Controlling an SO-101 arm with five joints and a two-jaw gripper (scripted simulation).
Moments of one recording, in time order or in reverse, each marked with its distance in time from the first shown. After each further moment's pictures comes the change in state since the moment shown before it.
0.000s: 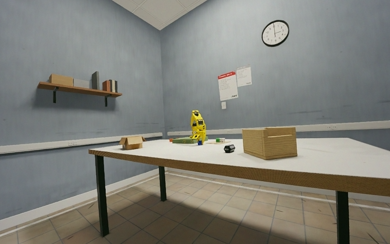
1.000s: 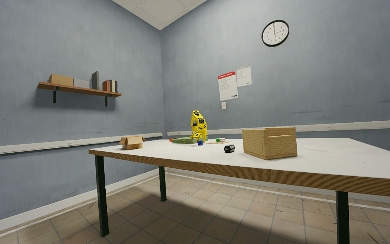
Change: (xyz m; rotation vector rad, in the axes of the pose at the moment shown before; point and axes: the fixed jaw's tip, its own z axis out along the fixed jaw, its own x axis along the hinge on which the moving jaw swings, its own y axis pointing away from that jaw) arm -0.003 0.014 -0.009 -0.034 -0.027 -0.014
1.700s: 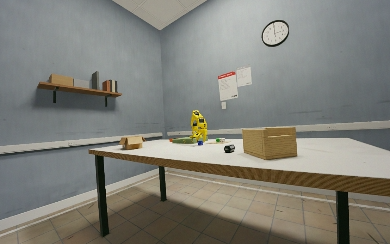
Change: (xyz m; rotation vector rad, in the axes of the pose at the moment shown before) arm 0.000 0.001 -0.004 -0.003 -0.002 -0.002
